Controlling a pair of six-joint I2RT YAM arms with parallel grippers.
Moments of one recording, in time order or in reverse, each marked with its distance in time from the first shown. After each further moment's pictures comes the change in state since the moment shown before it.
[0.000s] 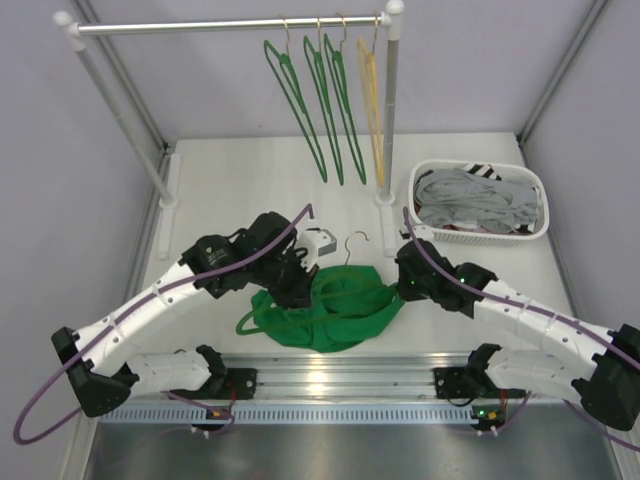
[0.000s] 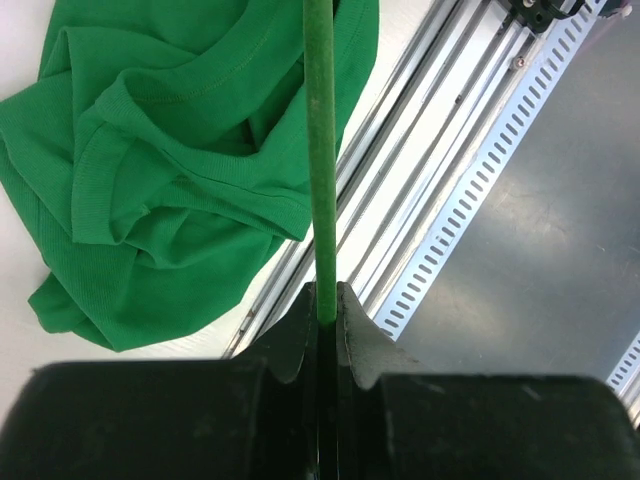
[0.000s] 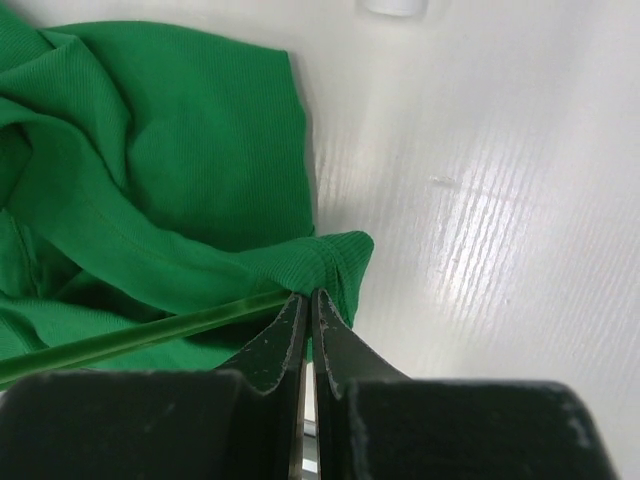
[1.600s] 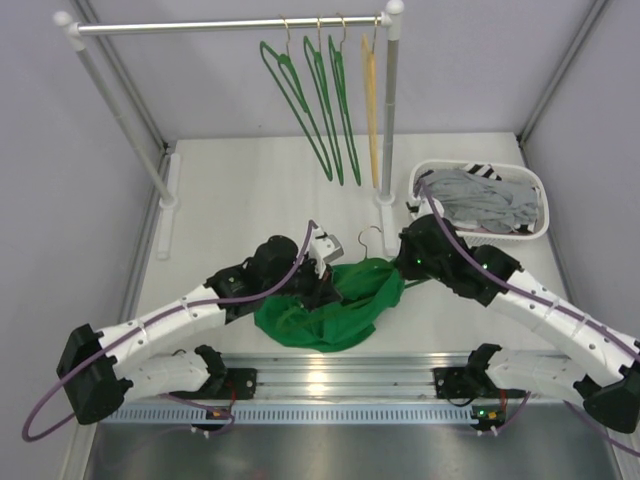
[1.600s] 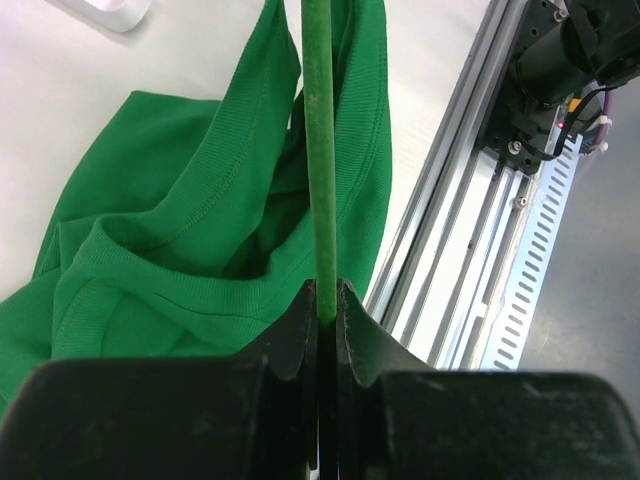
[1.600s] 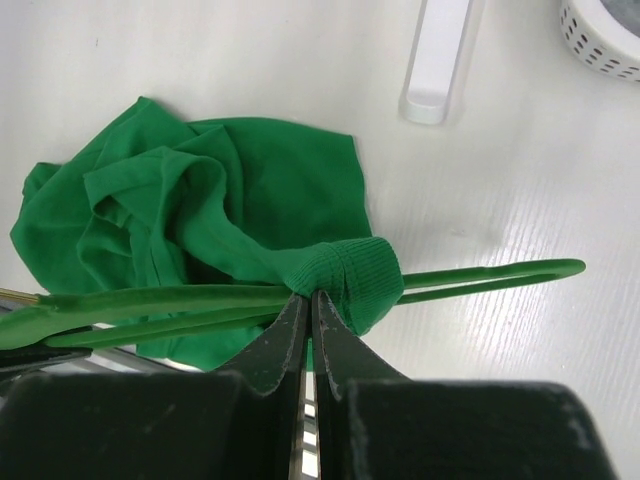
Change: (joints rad) left arm 0.000 -0.076 -0.469 0.797 0.053 -0.045; right arm 0.008 -0.011 0.282 -0.144 0.007 -0.009
